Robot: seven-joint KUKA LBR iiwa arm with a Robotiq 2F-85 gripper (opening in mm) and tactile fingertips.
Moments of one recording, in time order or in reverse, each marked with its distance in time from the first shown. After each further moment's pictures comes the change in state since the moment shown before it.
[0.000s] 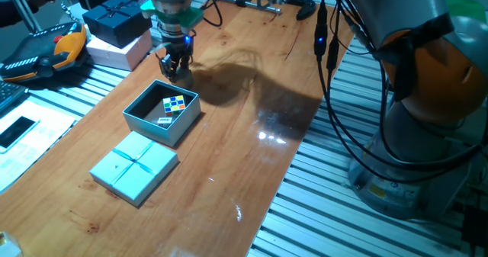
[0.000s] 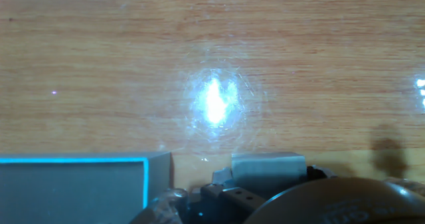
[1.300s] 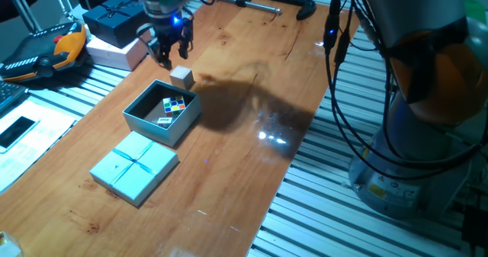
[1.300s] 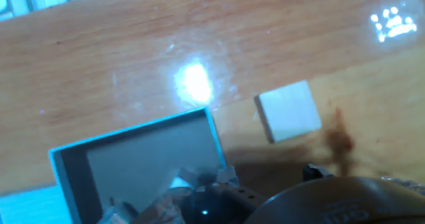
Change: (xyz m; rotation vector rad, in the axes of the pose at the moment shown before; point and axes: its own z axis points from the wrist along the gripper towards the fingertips) arm 0.035 0.059 -0.100 0.089 0.059 0.291
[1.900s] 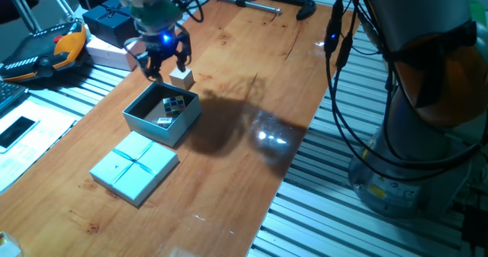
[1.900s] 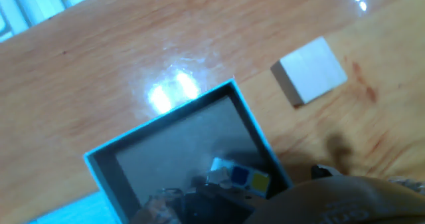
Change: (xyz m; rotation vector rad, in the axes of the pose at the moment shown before) arm 0.026 0.041 0.006 0.025 -0.003 0.206
